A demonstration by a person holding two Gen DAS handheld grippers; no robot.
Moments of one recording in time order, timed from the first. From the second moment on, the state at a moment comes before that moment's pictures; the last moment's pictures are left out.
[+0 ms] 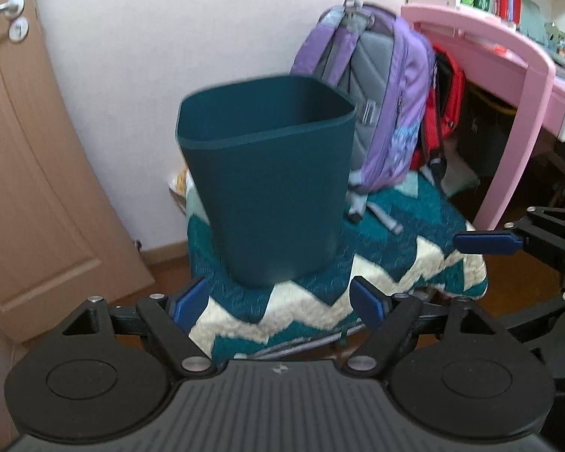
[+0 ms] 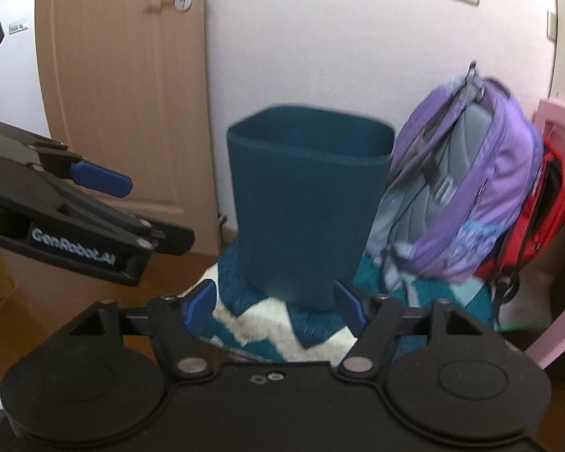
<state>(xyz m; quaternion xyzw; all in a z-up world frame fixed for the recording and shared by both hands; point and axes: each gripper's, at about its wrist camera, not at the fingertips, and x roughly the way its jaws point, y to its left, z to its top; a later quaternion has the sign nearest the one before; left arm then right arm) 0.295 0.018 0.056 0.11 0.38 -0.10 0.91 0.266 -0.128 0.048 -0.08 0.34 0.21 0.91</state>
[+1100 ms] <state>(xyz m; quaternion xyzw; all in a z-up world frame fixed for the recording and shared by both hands) 0.323 0.046 -0.351 0.29 0.54 -0.27 0.74 0.324 -0.161 -0.358 -0.07 0.60 0.13 0.79</state>
